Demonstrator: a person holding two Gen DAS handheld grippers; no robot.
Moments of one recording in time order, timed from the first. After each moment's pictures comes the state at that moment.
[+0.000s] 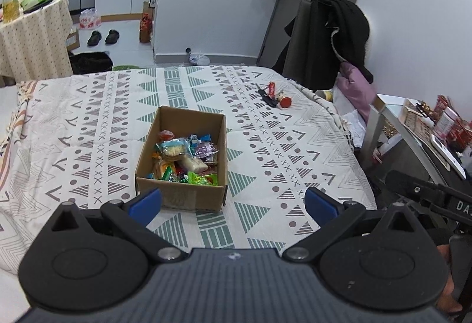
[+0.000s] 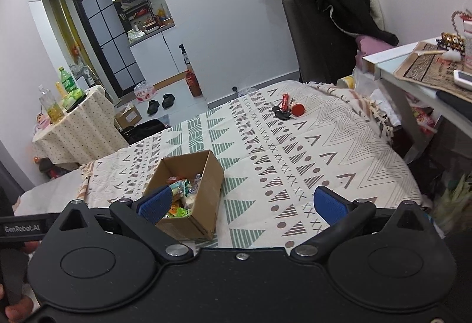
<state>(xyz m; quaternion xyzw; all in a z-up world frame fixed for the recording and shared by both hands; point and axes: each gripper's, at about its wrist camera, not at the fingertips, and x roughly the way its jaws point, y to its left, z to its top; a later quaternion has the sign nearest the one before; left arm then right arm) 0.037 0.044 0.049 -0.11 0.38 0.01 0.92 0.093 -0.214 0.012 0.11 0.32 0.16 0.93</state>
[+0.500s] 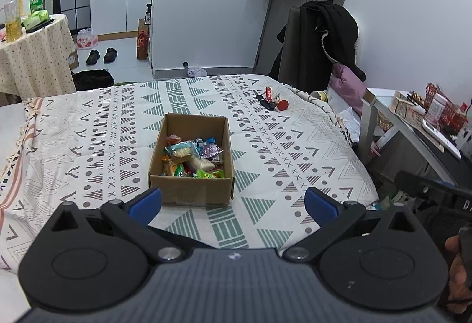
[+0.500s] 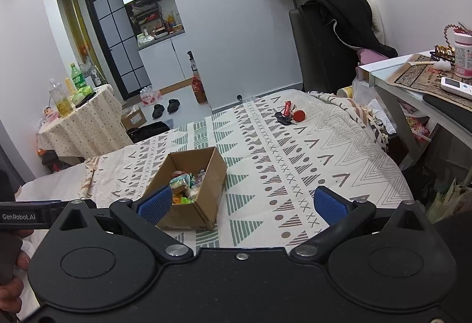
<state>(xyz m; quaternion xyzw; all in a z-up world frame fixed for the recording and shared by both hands) -0.007 0.047 0.050 -0.08 0.36 0.00 0.93 0.051 -0.220 0.012 0.09 0.30 0.17 0.94</state>
